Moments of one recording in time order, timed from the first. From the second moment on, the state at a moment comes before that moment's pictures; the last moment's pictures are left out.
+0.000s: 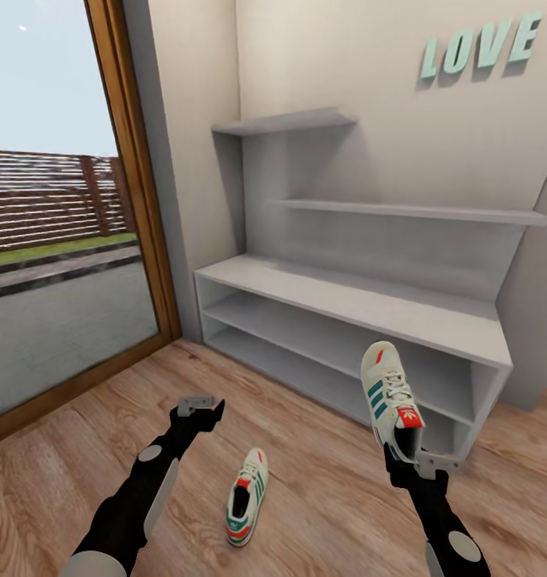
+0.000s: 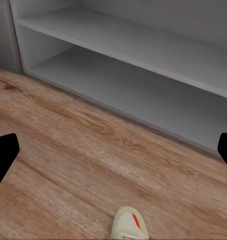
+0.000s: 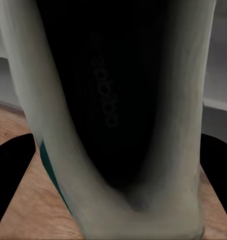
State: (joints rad) left arm -0.46 -0.05 -0.01 -0.97 0.06 0.09 -0.11; right arm -0.12 0.00 -0.15 -1.23 0.01 -0.03 -0.01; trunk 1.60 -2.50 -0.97
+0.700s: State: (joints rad) left arm -0.46 -0.05 -0.01 -0.97 0.05 0.09 -0.11; right arm -0.12 0.00 -0.15 -1.23 0.01 -0.03 -0.01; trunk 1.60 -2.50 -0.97
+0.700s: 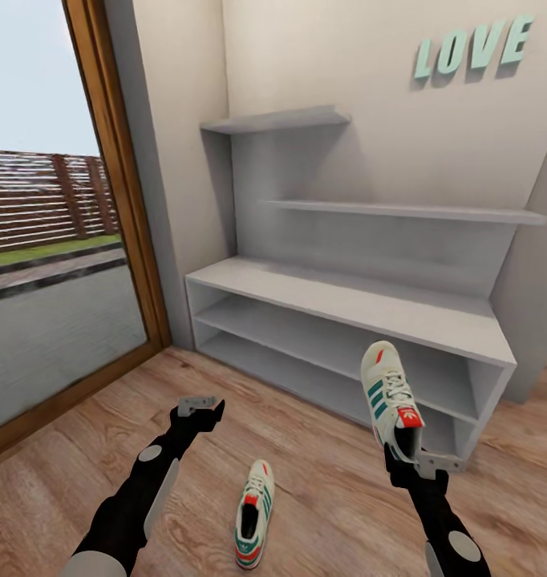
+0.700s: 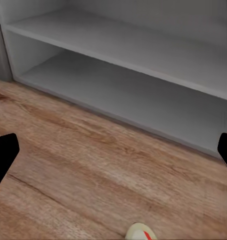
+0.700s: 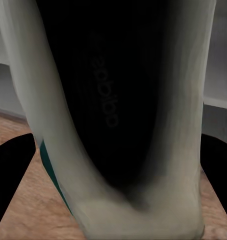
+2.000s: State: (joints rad) left arm -0.46 -0.04 -0.02 -0.86 0.05 0.01 -0.11; right arm -0.12 -0.01 0.06 -1.51 -0.32 0.62 0.11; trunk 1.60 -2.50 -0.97
